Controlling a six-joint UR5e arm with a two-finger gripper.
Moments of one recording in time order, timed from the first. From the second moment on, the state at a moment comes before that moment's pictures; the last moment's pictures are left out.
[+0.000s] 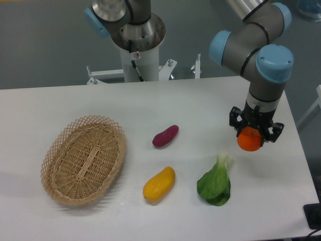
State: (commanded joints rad) arm 2.73 -1.97 -1.56 -1.02 1.52 1.28
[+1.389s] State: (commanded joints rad) arm 2.64 -1.96 -1.58 -1.02 1.52 1.16
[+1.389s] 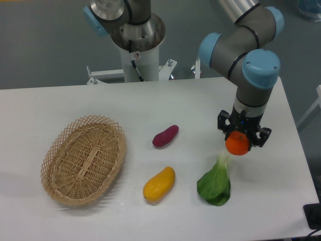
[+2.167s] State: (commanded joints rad) arm 2.42 -1.97 -1.61 -0.97 1.51 0.89
